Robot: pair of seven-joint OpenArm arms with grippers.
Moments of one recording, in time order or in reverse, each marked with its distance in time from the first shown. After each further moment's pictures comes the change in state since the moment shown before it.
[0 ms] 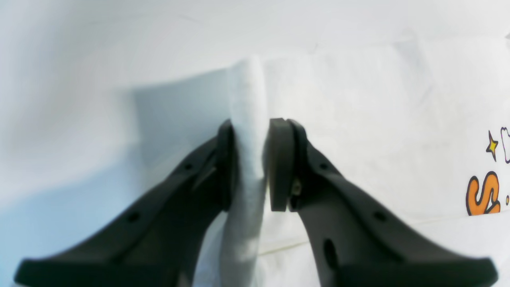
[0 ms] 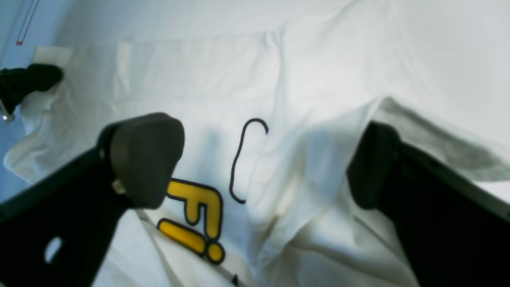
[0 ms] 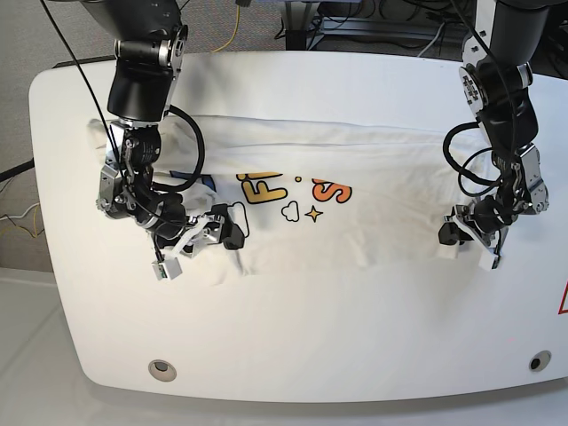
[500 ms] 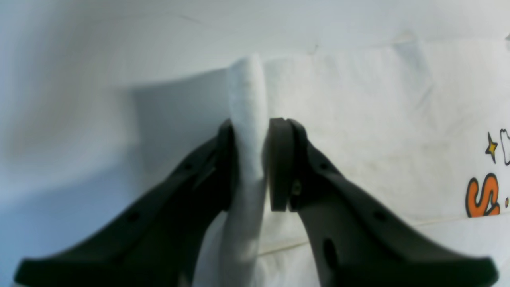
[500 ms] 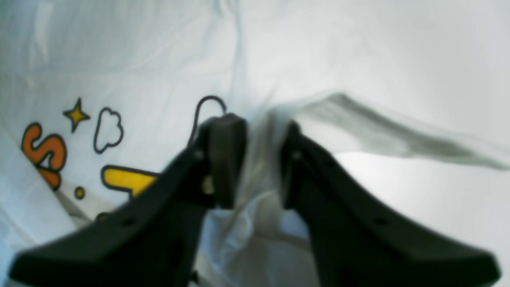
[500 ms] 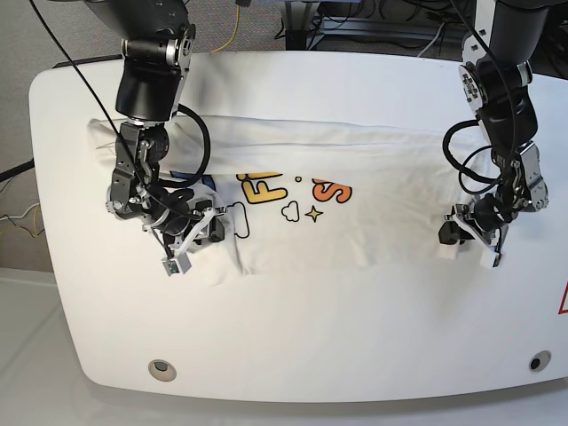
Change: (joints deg) left arm 0.8 0.0 0.0 0.0 -0.5 0.1 -0.9; right arm 0.0 -2.3 0.1 -0.5 -15.5 -0.1 3.0
